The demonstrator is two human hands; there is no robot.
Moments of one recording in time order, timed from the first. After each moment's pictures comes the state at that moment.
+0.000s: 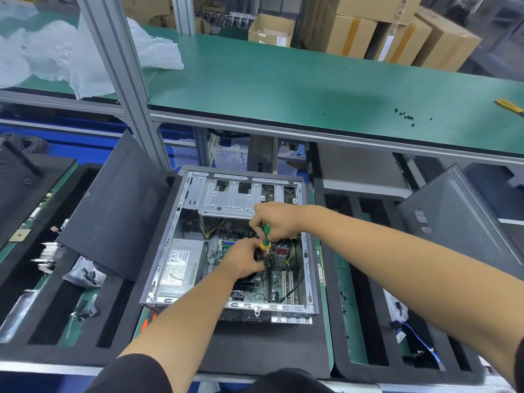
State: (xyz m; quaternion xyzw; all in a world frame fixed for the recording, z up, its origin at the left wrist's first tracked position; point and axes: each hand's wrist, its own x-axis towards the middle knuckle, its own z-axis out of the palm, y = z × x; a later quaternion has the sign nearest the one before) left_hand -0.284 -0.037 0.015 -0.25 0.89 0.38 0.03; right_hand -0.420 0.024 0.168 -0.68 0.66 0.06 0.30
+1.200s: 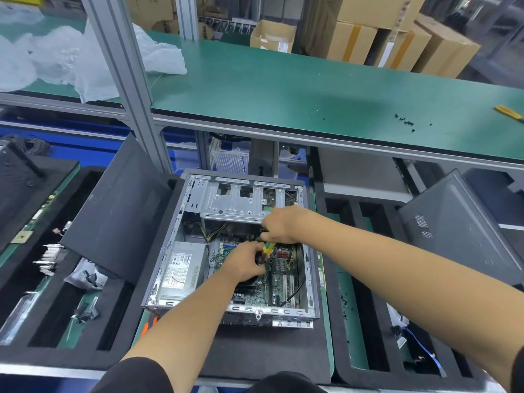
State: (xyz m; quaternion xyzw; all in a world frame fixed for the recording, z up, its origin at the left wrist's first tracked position) left_hand -0.282 -0.036 0.017 -0.24 0.90 0.37 0.02; right_hand -0.408 0.022 0.167 -0.61 0.72 0.28 0.16
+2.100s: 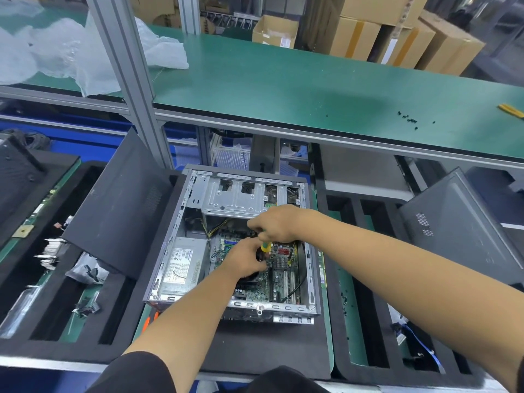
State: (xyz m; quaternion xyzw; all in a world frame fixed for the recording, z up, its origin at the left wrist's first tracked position) left_hand -0.282 -0.037 0.012 -0.24 0.89 0.39 0.01; right_hand -0.397 0.022 0.177 -0.66 0.69 0.19 0.24
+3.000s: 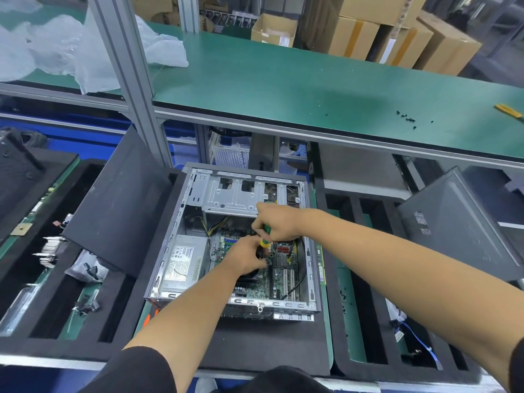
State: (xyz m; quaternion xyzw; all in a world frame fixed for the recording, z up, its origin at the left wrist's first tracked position) left_hand -0.281 -0.038 0.014 -0.24 0.89 0.39 0.02; right_hand -0.406 0.026 0.167 -0.69 0.66 0.07 0.28
